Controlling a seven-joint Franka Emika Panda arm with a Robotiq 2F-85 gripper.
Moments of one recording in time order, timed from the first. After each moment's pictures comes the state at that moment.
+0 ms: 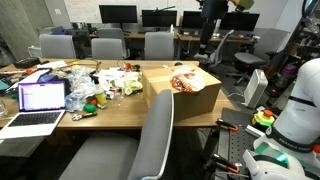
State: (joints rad) arm 0.00 -0.62 -0.07 -2.43 -0.03 1.86 -0.13
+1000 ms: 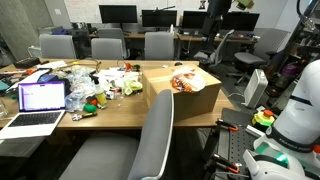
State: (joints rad) arm -0.12 -0.61 -0.13 -2.40 -0.04 1.87 -0.07
